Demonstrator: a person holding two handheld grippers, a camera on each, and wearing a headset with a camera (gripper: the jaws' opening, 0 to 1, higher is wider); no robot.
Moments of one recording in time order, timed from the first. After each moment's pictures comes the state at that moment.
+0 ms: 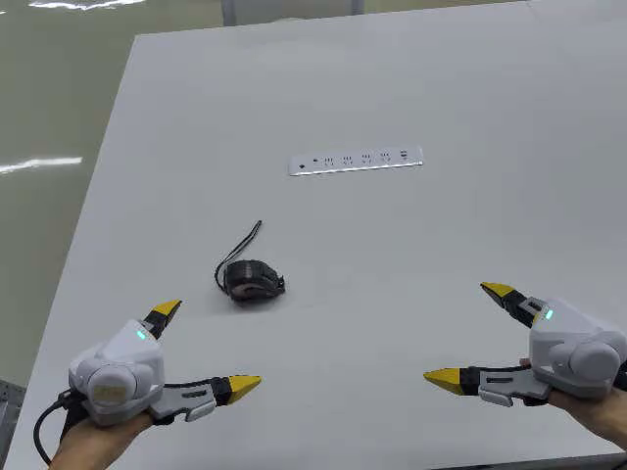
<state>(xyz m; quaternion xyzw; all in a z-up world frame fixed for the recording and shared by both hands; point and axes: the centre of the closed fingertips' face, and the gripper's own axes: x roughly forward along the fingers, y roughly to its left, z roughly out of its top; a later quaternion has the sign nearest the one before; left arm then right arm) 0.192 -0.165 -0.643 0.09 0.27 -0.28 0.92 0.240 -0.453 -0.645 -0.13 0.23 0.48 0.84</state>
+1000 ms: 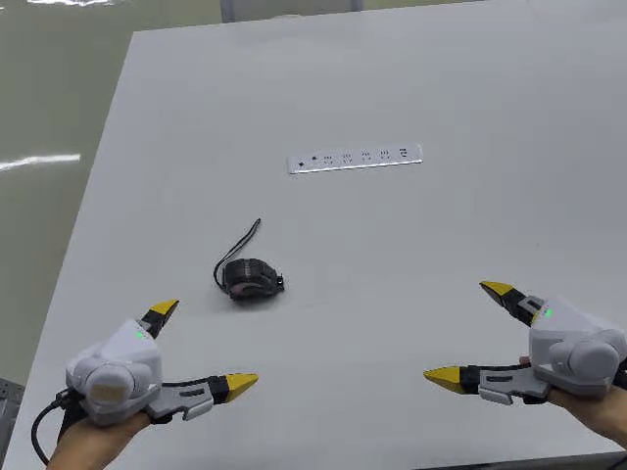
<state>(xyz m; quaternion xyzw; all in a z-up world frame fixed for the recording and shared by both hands) 0.194 -0.161 -0.645 0.09 0.28 -0.27 0.92 0.242 -0.454 -0.648 -0.13 0.23 0.48 0.84</state>
